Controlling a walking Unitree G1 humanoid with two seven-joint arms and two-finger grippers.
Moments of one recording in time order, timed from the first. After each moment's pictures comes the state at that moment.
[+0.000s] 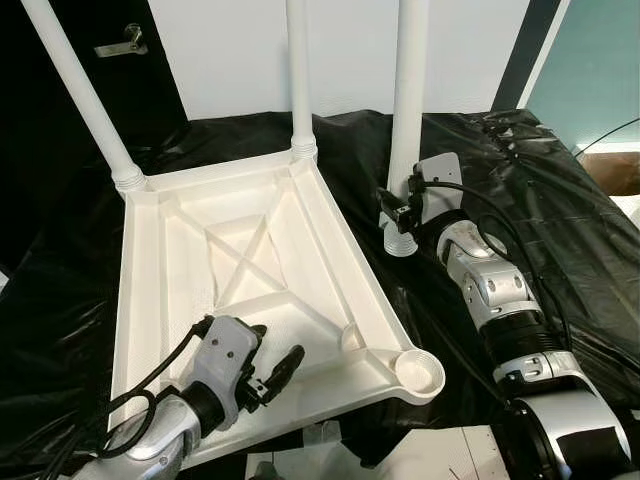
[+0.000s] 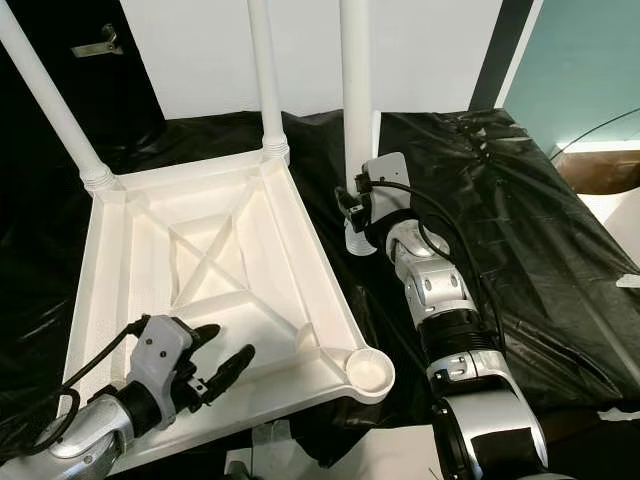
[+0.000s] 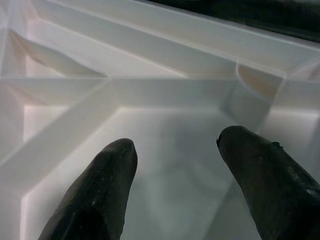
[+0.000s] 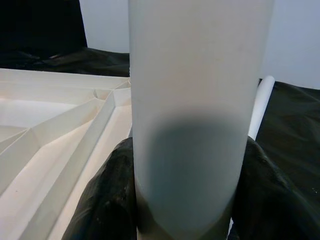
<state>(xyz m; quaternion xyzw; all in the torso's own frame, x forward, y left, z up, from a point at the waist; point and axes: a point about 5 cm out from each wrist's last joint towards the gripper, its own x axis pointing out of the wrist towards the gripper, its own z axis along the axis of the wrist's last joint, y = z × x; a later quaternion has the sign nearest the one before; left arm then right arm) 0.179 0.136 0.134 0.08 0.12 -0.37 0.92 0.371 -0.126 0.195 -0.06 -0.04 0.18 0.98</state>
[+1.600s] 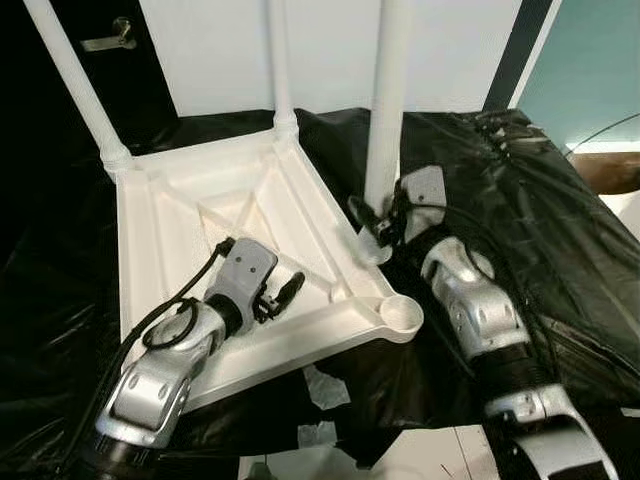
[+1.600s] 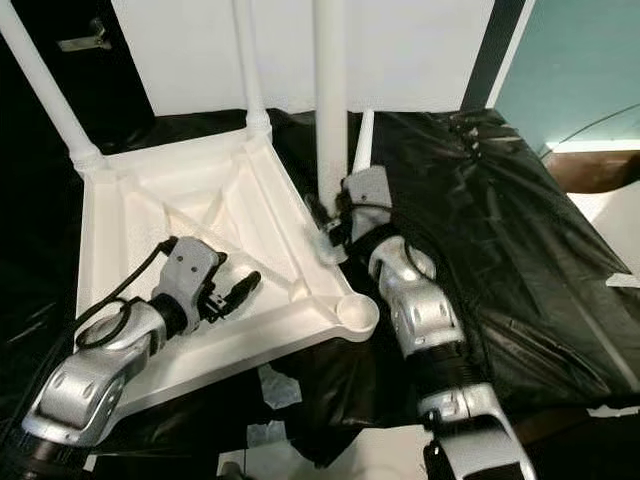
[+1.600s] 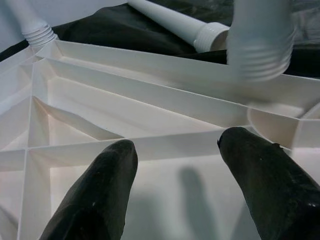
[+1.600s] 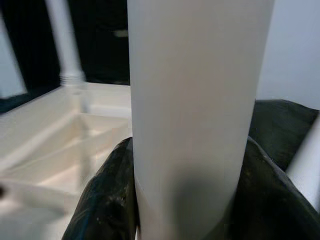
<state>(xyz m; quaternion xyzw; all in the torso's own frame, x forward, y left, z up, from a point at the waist) 0.263 0.131 0.162 0.14 0.04 -0.32 0.94 0.328 -0.091 0.192 -0.02 -0.12 0.29 0.95</state>
